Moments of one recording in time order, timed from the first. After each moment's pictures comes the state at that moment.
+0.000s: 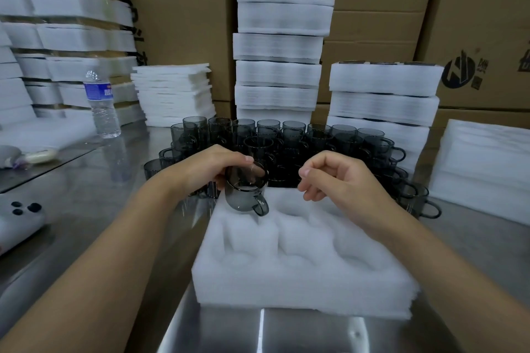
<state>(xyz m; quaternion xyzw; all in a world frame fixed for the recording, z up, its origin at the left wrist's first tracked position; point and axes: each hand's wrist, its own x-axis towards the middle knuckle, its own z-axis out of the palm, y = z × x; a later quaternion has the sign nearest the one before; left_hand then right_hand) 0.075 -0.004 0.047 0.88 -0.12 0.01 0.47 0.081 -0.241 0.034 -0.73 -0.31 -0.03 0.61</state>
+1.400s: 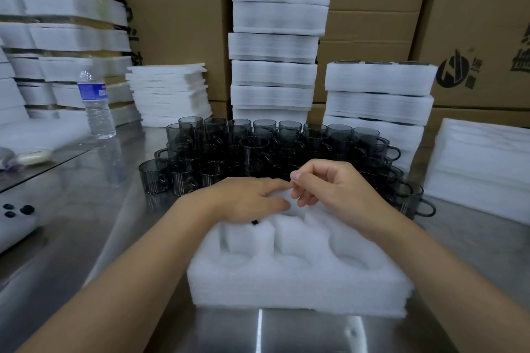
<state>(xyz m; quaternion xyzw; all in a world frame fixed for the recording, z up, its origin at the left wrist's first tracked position) 0.075 -0.062 0.034 0.98 -0.13 -0.07 0.12 0.085 -0.240 0.029 -0.75 -0.31 0.01 0.58</state>
